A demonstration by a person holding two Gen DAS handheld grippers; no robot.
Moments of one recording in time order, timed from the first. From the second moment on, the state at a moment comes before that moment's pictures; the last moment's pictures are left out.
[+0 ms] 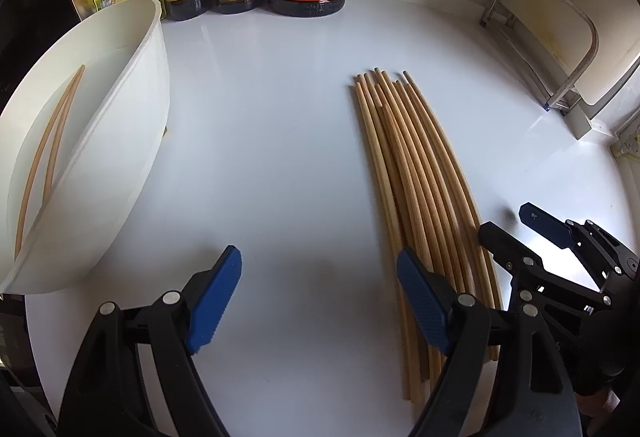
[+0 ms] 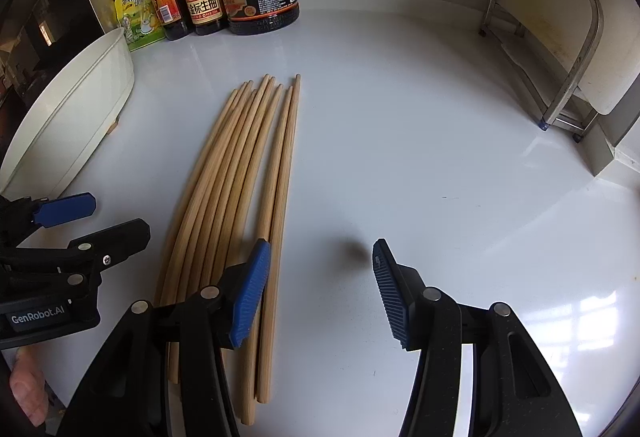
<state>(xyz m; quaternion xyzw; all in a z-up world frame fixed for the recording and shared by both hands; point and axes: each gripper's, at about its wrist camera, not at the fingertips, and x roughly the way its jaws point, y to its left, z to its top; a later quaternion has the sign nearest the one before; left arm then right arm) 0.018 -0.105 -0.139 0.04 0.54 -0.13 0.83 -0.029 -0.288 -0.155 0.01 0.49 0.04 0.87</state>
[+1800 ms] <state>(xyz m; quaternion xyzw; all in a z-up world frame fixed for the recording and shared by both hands) 0.034 -0.138 -0.146 0.07 0.55 -0.15 0.82 -0.011 -0.285 -0.158 0.00 0.49 0.08 0.87</state>
